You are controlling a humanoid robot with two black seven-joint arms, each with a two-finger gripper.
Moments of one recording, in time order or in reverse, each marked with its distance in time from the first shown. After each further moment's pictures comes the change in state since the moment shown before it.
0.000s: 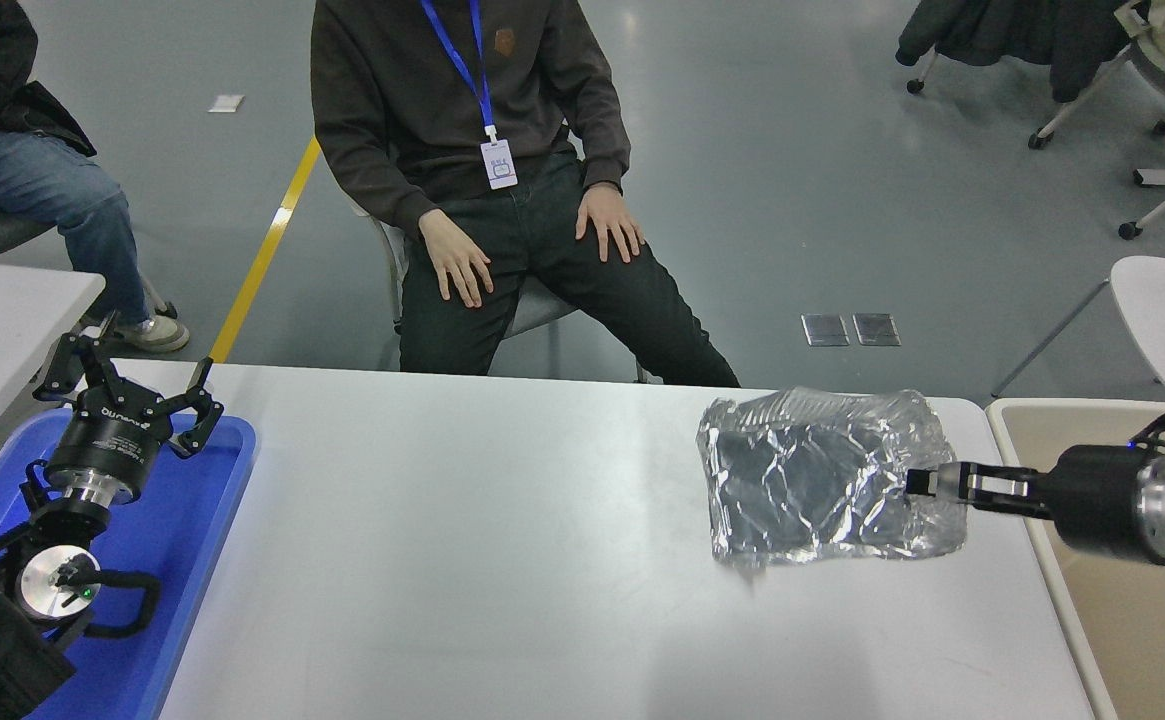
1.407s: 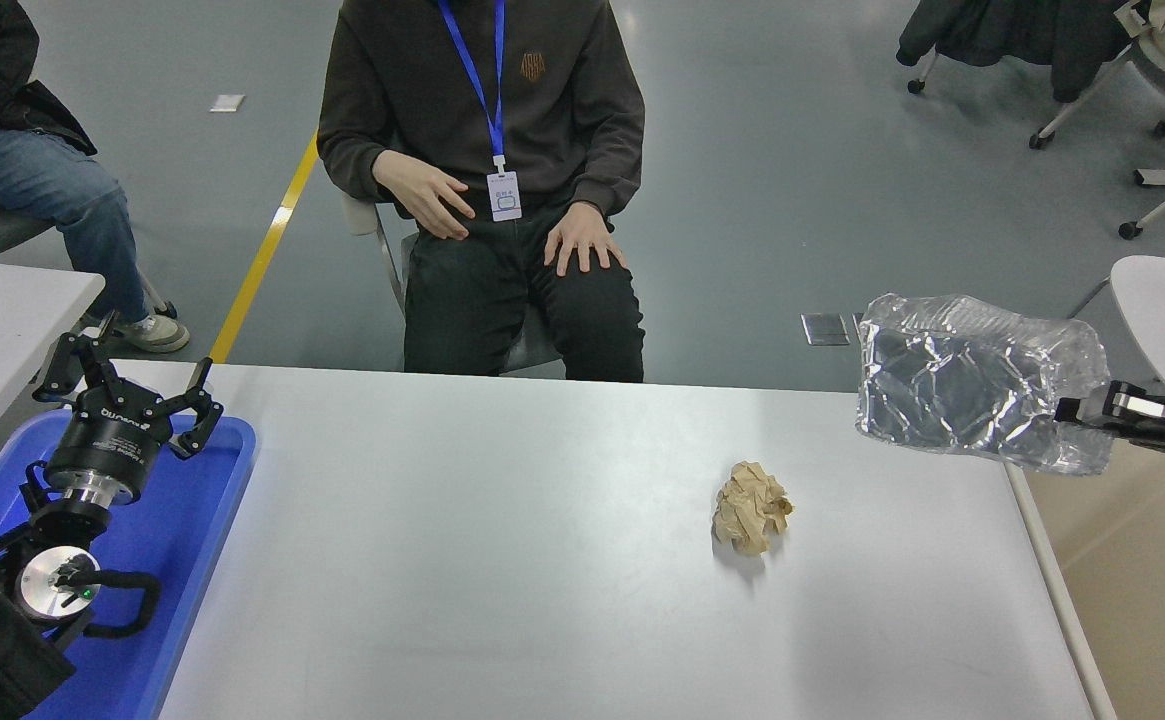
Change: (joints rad) left arm 0.000 0.000 0.000 0.000 0.000 0.000 -0.001; right arm -0.003 -0.021 0.013 -0.391 0.043 0.009 0.102
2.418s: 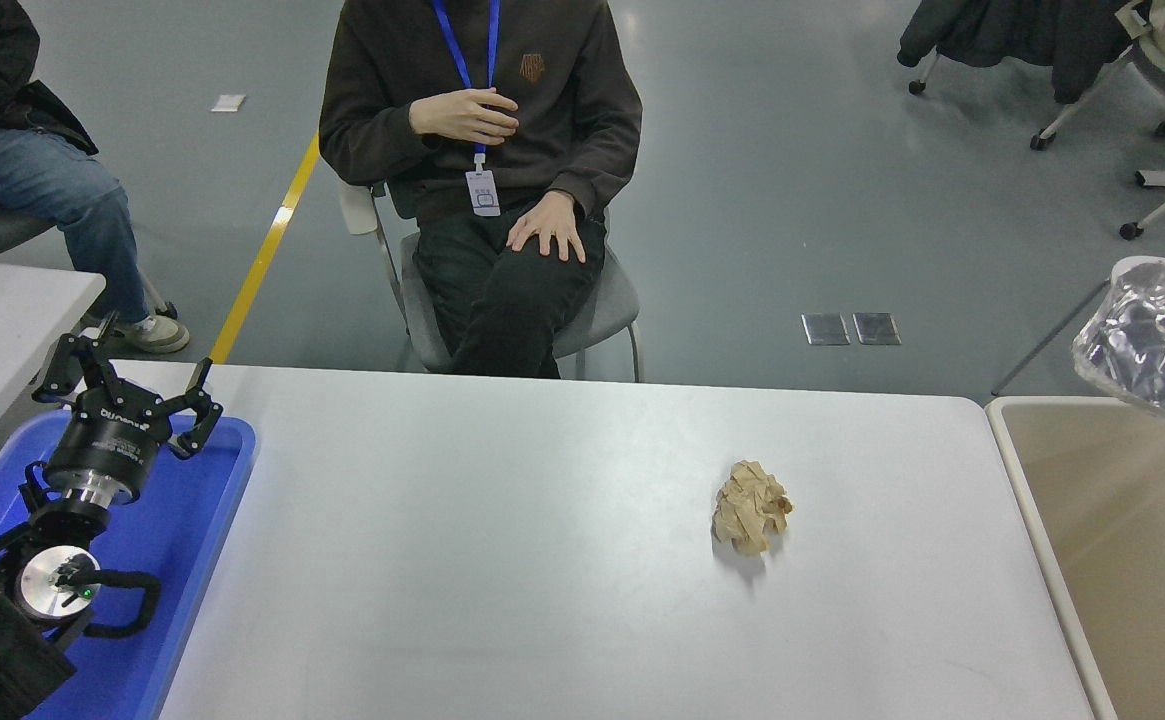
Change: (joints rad) left arm 0.000 0.000 0.000 0.000 0.000 0.000 0.000; right arm -0.079 0.192 -0.016 -0.745 0.198 -0.002 0.113
